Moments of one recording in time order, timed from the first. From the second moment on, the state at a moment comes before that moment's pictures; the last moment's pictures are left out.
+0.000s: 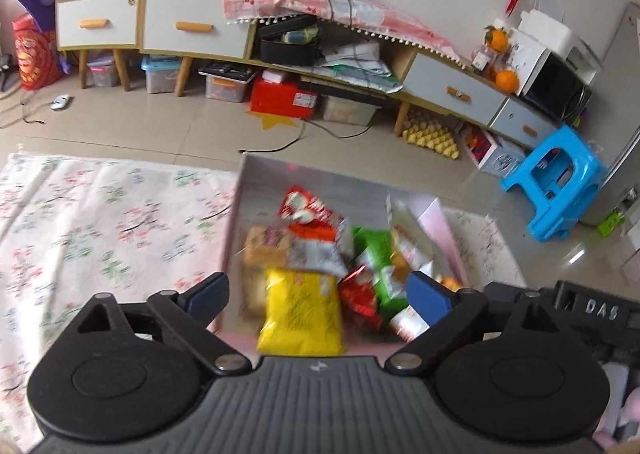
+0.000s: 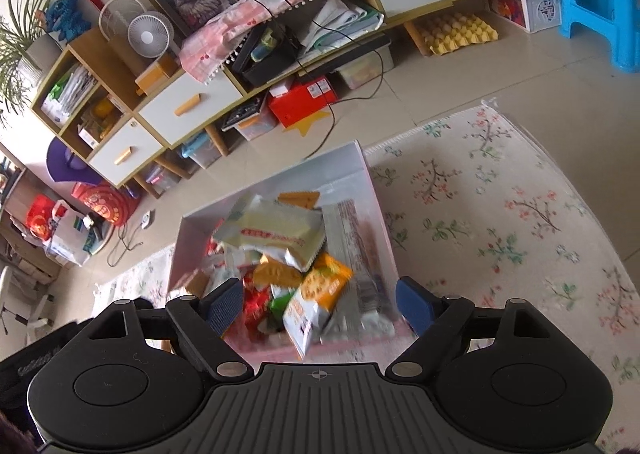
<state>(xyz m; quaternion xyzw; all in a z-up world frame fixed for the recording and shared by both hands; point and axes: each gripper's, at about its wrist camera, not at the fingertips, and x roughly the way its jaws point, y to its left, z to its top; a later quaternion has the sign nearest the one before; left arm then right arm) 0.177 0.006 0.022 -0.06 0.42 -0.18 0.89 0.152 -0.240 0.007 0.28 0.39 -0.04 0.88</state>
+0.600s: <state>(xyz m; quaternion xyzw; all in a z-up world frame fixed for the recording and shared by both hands) 0.103 0.042 0.026 -0.03 0.44 -0.14 0.89 0.076 -0.212 0.015 0.23 0.42 -0.05 0.87</state>
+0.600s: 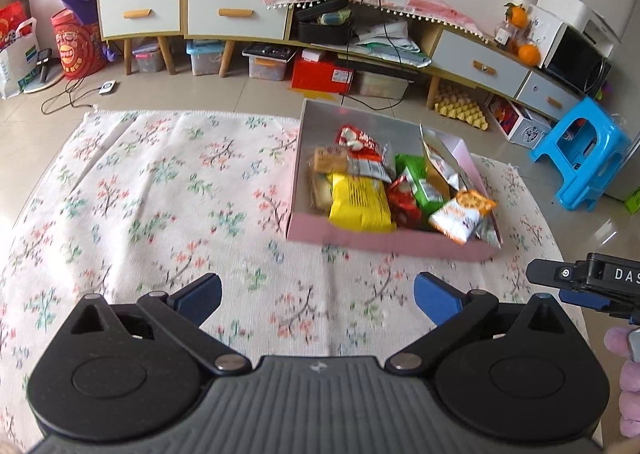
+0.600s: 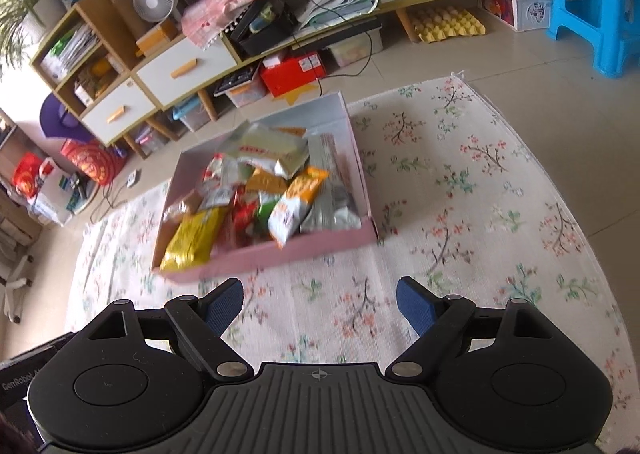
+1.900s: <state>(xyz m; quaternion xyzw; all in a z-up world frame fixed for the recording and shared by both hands) 0.032 0.038 0.008 0.04 0.44 -0.09 0.89 0.009 -0.143 0.011 0.08 0.40 -0.05 0.91</state>
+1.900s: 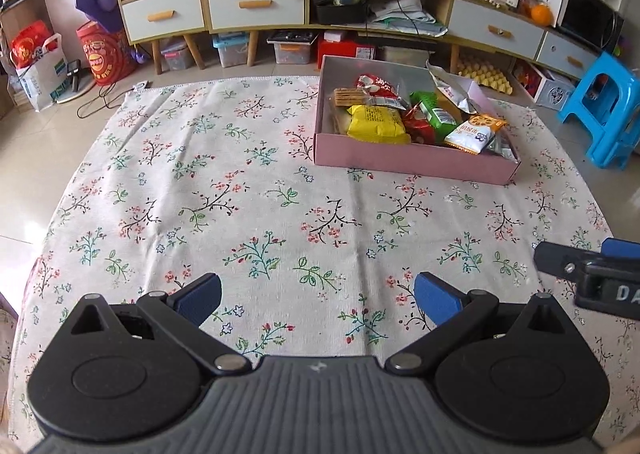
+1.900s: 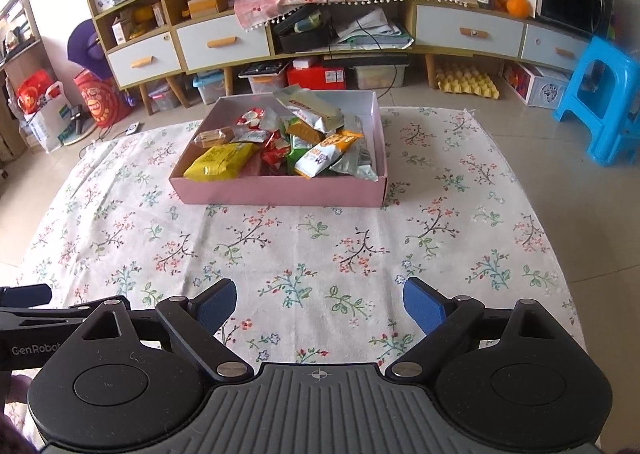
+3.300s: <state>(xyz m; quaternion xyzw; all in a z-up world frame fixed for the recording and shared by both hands) 0.026 0.034 0.009 0.04 0.44 -0.08 0.89 0.014 -0.134 0.000 0.07 0.43 -0.06 0.90</state>
